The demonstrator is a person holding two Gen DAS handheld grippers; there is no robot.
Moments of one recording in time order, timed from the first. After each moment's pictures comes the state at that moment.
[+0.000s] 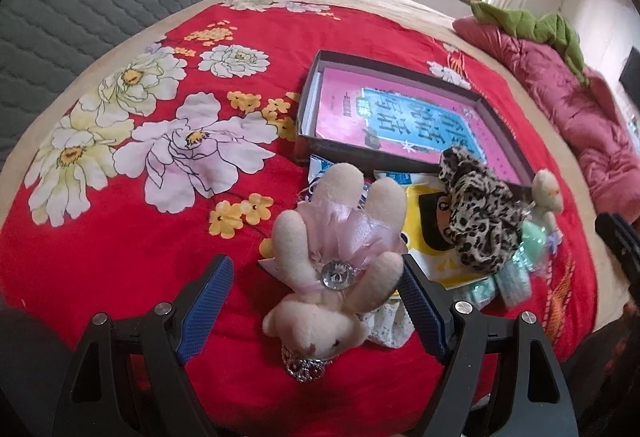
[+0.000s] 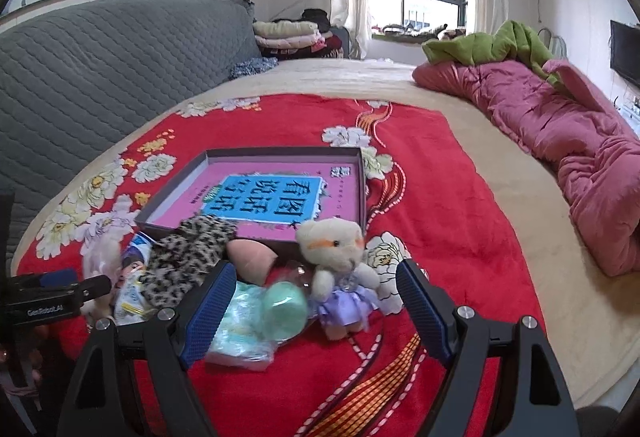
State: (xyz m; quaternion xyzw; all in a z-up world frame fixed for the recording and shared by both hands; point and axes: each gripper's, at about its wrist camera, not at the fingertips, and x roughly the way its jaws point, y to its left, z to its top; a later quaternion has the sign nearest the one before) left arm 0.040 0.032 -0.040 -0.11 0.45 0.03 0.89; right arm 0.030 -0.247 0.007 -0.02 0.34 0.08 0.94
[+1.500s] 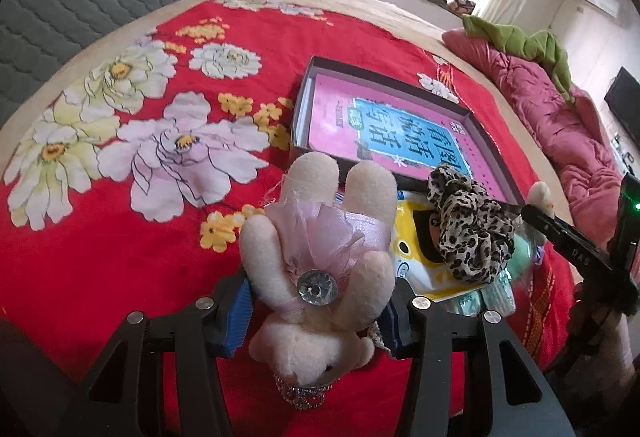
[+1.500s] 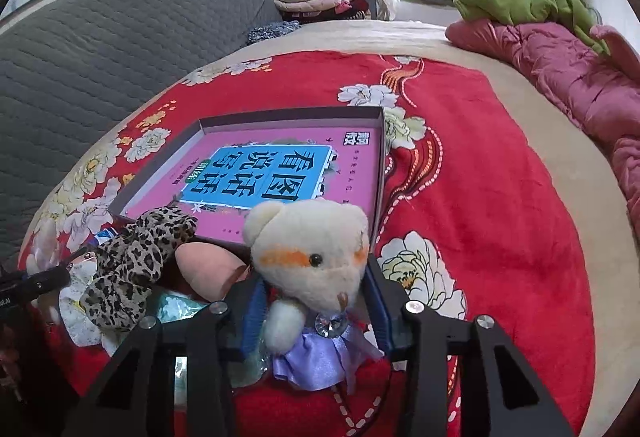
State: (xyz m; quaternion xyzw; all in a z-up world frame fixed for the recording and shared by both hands) left arm 0.048 0.045 -0.041 -0.14 0.44 0.00 0.89; right arm 0.106 -0.262 -0.041 -0.01 0.40 0.14 0.91
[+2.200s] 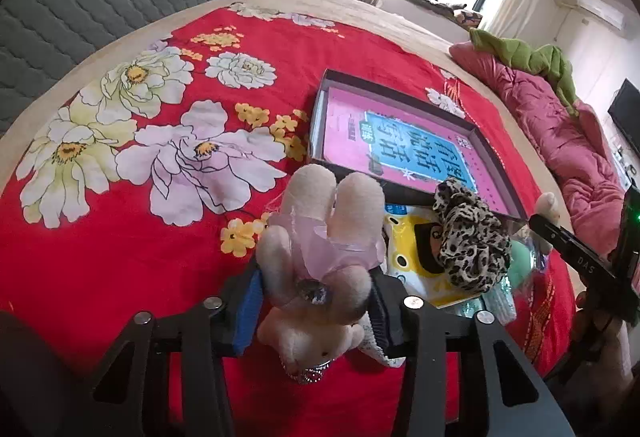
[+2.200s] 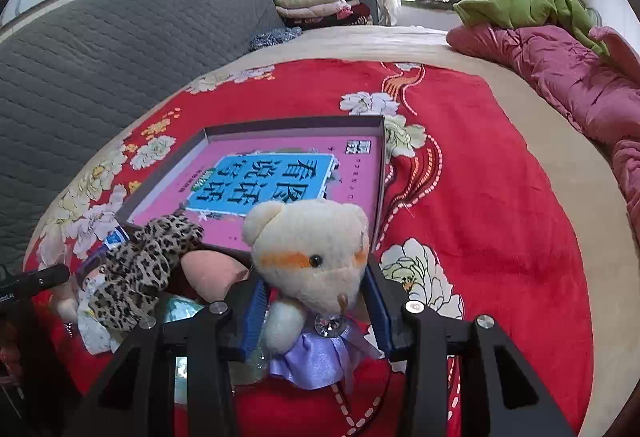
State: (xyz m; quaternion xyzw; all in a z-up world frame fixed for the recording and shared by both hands) left arm 0.040 0.056 -0.037 -0.15 0.43 0.02 0.89; right arm 0.105 -0.264 -0.033 0.00 0.38 0.15 0.91
